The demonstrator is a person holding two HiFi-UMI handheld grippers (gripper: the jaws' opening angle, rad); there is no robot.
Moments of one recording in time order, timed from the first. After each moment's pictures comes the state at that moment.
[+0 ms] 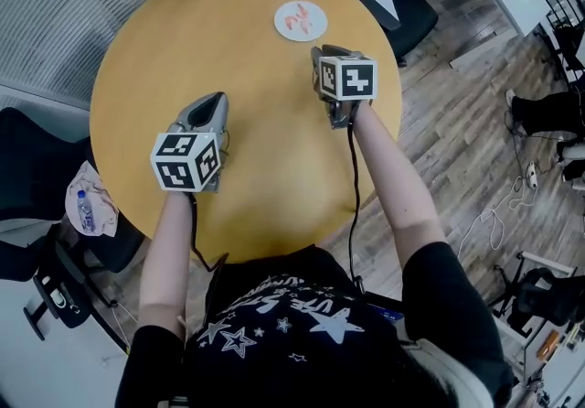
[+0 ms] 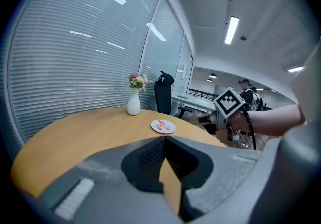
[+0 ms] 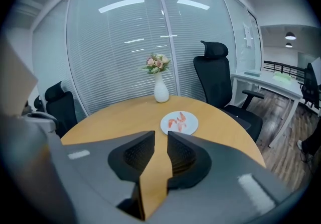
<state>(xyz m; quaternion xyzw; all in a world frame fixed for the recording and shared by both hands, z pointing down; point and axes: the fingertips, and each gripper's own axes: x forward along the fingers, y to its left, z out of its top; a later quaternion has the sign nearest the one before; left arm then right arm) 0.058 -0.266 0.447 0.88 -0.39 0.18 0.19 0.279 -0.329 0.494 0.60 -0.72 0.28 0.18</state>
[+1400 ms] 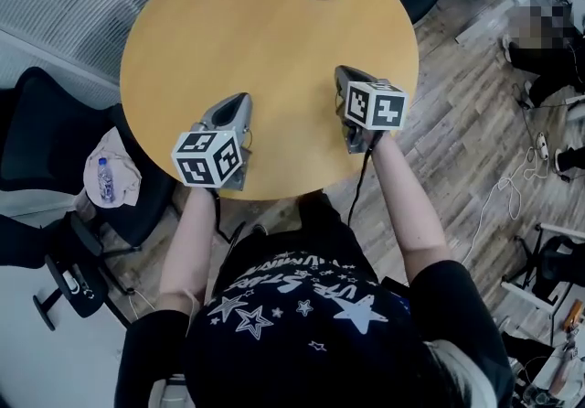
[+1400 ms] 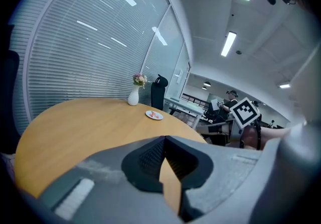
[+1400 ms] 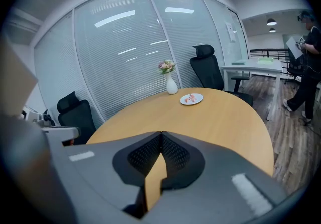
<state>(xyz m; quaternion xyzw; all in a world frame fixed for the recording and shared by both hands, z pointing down) -0.033 -0.119 0.449 0.90 -0.35 0.14 0.24 0.173 -0.124 0.478 0.62 -0.71 0.32 0.10</state>
